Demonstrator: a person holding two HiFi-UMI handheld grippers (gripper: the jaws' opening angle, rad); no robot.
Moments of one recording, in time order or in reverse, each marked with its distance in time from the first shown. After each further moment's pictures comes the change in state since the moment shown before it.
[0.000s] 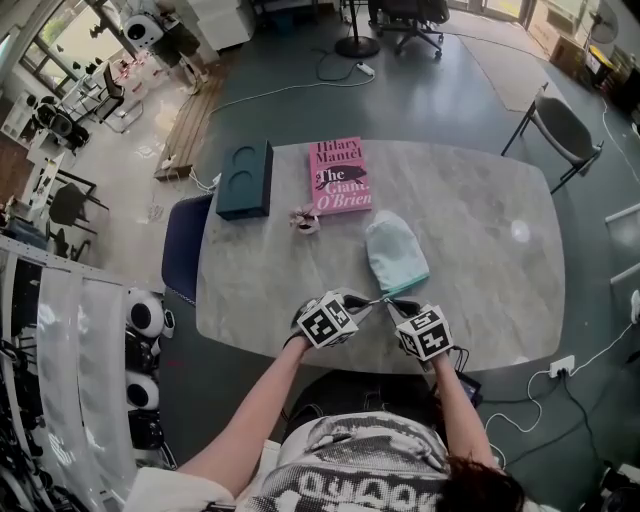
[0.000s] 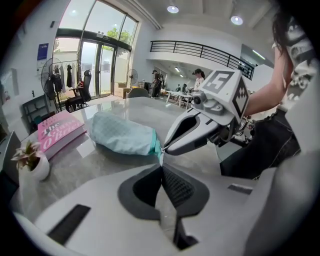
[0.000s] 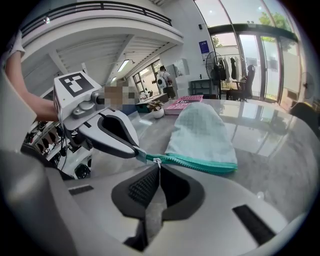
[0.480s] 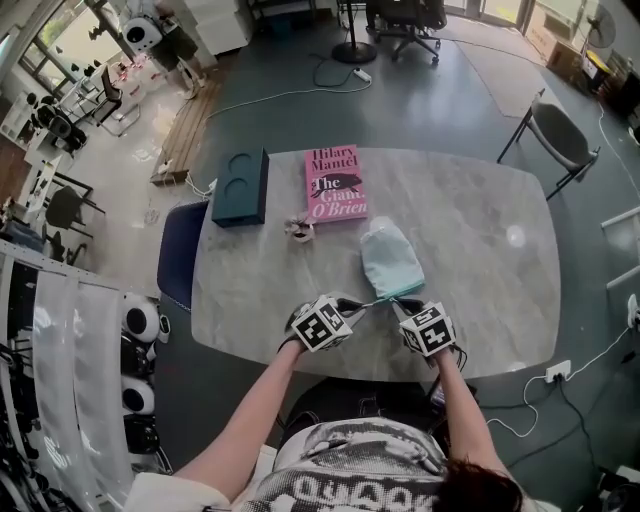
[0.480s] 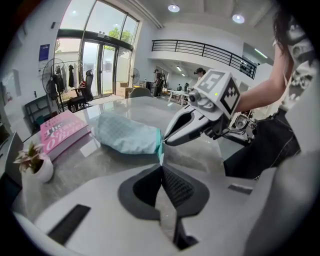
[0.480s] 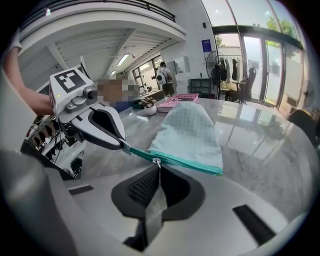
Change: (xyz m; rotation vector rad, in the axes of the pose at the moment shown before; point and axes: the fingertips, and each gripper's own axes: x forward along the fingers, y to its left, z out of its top) left arm -0.003 0.011 0.005 -0.010 0.006 0.018; right arm -0.002 -0.035 0.001 -0.036 0.045 -0.039
